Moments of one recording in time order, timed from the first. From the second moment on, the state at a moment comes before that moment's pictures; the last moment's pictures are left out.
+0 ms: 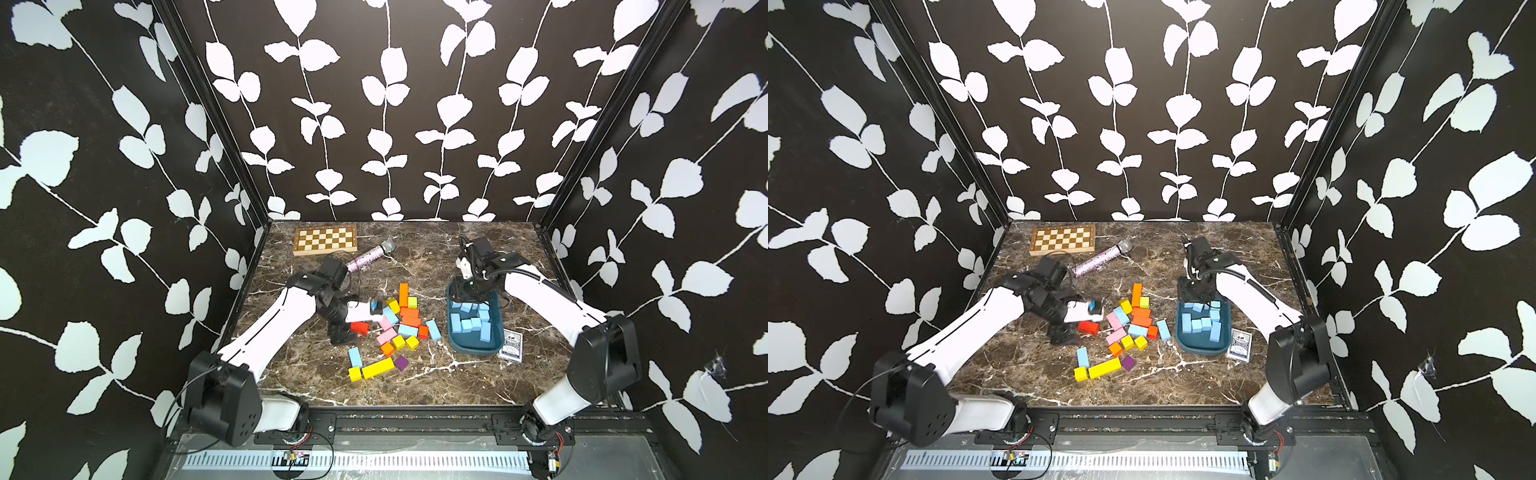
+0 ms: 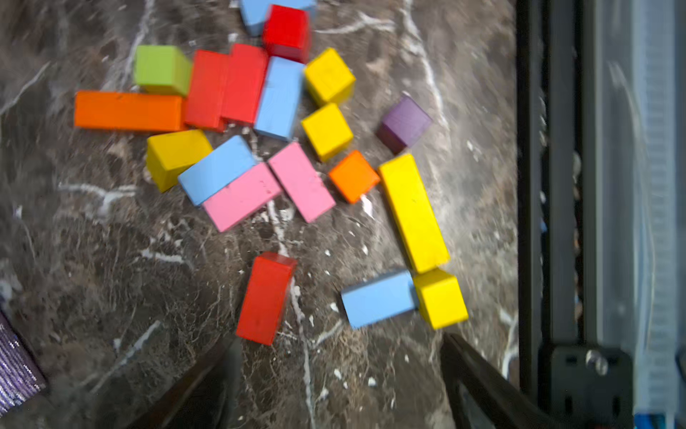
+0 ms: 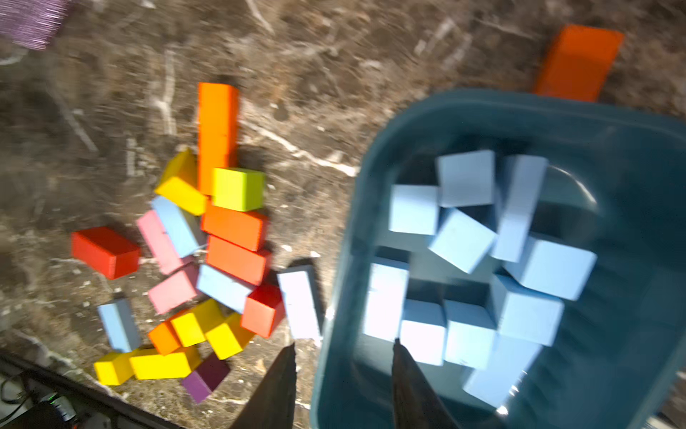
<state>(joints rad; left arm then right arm) -0.42 1.32 1.06 -1.15 0.42 1.33 0.45 1.57 1.27 -0.86 -0.18 0.37</state>
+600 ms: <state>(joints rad) -0.59 1.53 0.95 -1.09 0.17 2.05 0.50 1.49 1.21 -0.74 -0.19 0.43</state>
